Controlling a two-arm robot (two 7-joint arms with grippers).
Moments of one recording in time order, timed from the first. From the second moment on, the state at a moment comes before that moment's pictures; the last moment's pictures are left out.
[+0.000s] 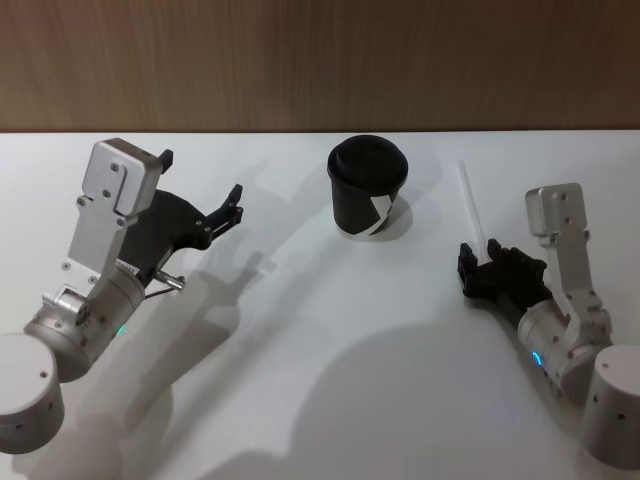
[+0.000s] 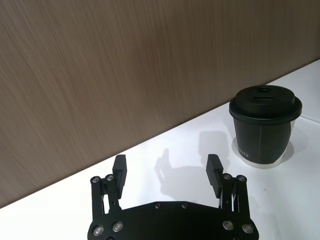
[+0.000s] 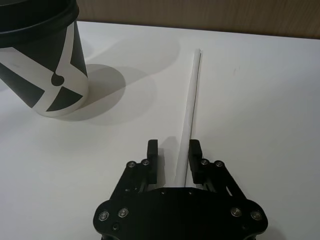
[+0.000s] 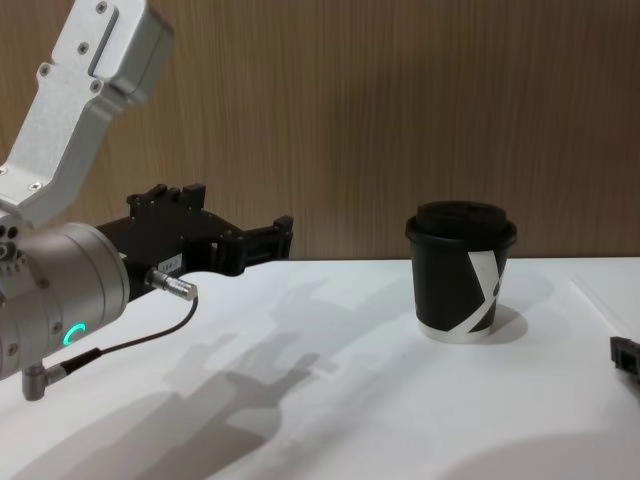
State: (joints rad) left arm -0.24 0.38 0.45 -1.63 -0.20 0.01 -0.01; right arm 0.08 0.21 -0.13 -1.59 0.14 0.35 0.04
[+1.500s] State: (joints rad) left arm -0.24 0.38 0.45 -1.63 -0.20 0.01 -0.01; right arm 0.09 0.24 -0.14 -1.60 0.06 0.17 0.04
